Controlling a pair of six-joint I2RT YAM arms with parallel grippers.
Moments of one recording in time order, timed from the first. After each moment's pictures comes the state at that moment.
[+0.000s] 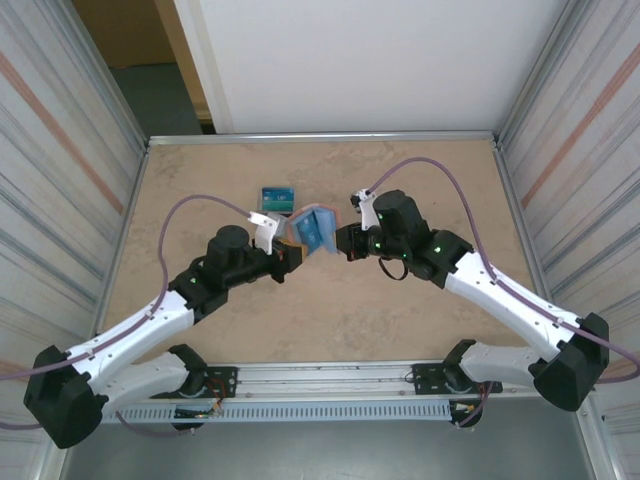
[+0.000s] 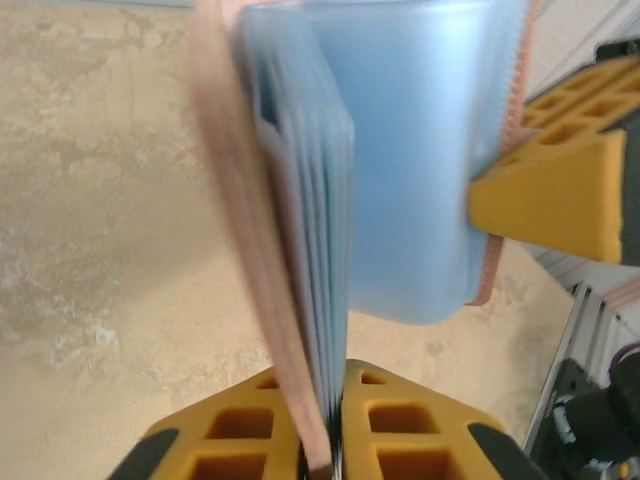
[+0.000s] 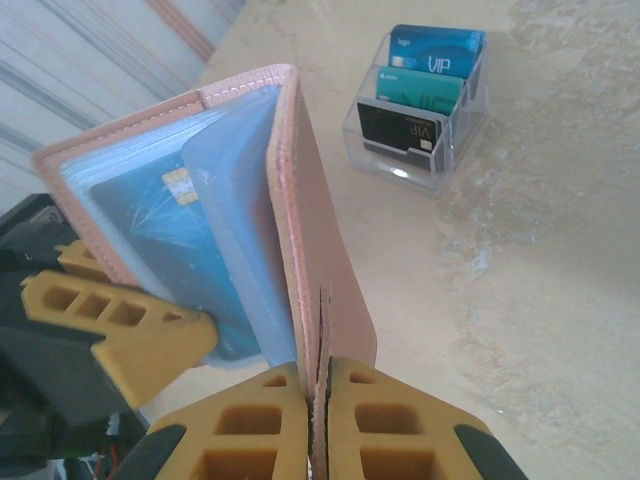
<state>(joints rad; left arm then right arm) -0.71 0.98 0.64 -0.02 0.26 -0.38 0.76 1.16 1.04 -0.44 -0.18 0.49</state>
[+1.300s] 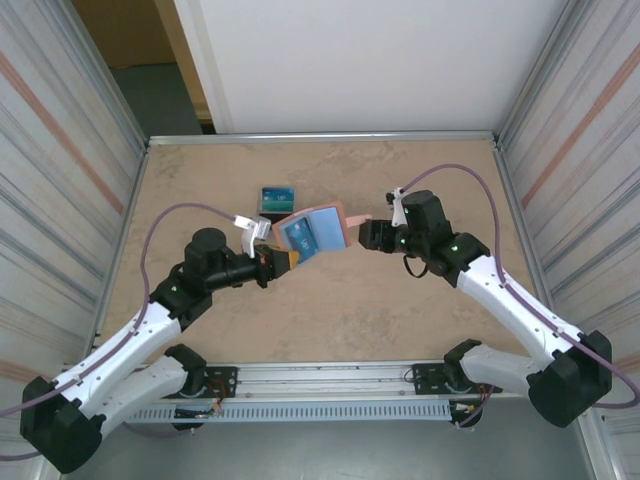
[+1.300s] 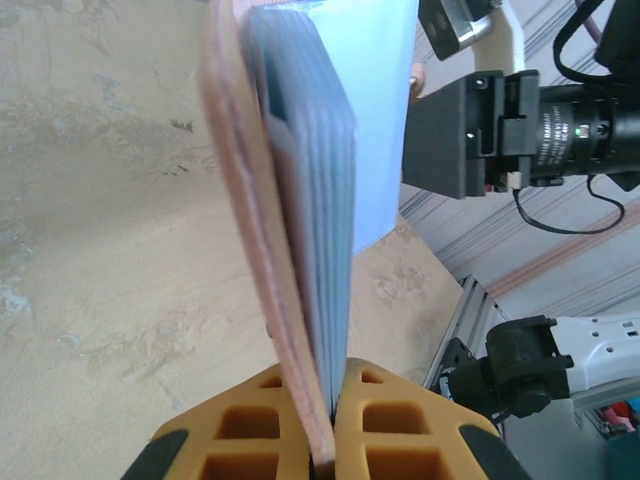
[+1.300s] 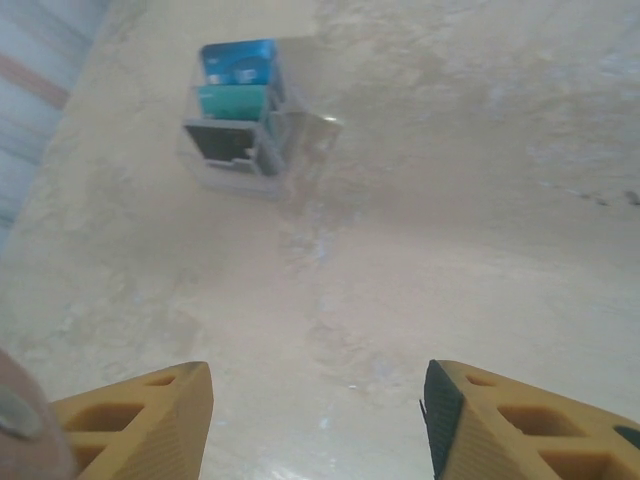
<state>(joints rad) -0.59 0.84 0.60 -0.06 0.53 -0.50 0.54 1.10 0.92 -0.49 -0.12 0.50</state>
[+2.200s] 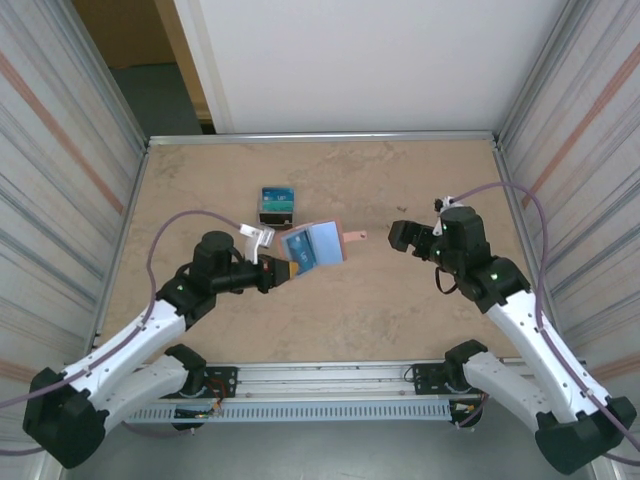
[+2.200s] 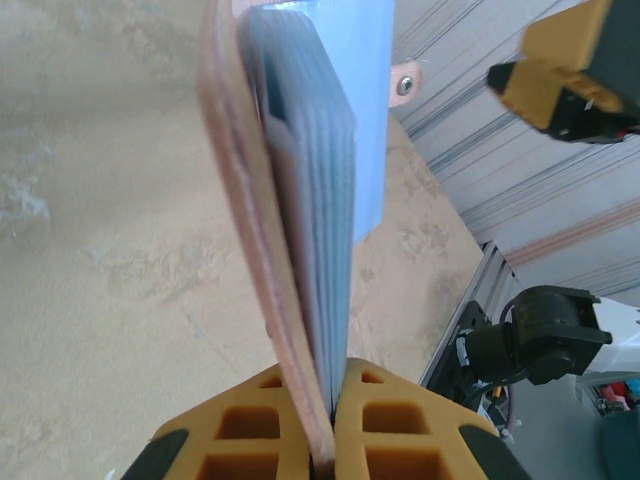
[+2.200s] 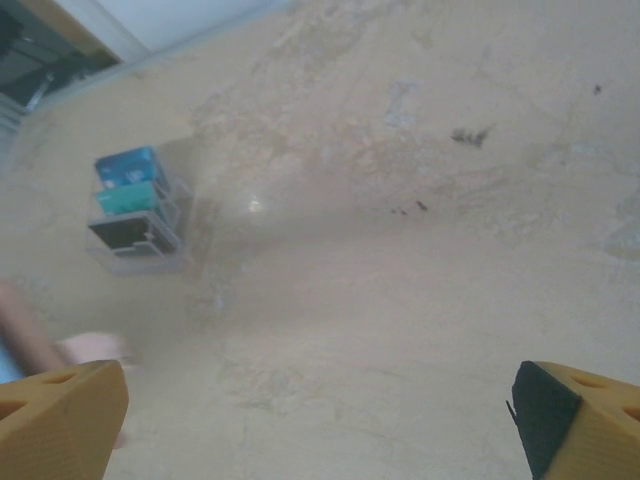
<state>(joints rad) -0.58 0.91 0.55 -0.10 0.55 -0.52 0.42 0.81 0.86 -0.64 0.04 0.57</state>
